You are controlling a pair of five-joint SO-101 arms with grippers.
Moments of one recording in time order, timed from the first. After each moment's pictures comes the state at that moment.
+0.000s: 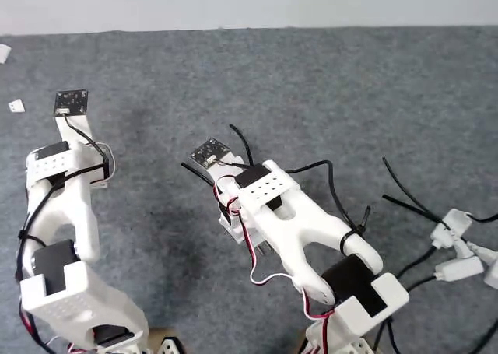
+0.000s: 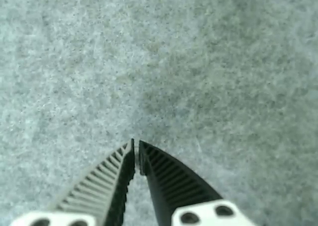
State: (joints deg) left arm -24.8 11.3 21.4 53.0 -7.7; right arm -36.7 5.5 26.2 62.9 8.4
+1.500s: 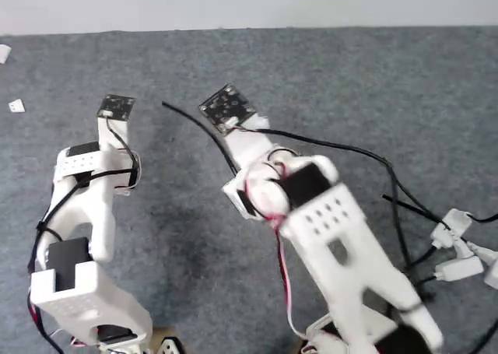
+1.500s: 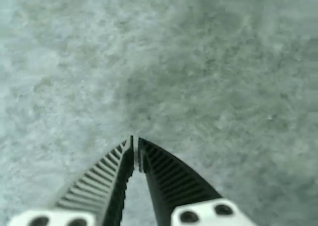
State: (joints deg) left arm -17.0 11.3 25.0 53.1 -15.5; right arm -34.8 -27.1 18.9 74.2 8.3
